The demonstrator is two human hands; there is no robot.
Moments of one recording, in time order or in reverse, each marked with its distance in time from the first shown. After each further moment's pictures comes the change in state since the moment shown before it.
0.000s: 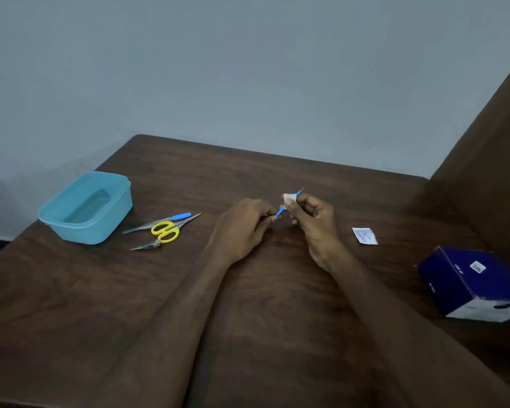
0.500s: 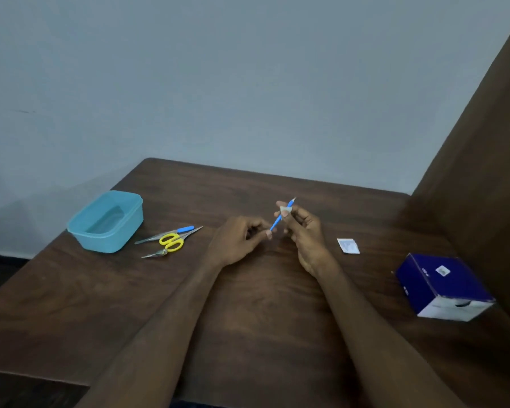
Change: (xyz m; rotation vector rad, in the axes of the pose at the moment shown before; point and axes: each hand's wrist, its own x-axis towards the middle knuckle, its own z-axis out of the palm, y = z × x) left_hand -0.005 0.002 -0.014 -0.255 -0.133 -0.136; right_hand -0.016 -0.021 0.003 0.088 -0.010 0.080
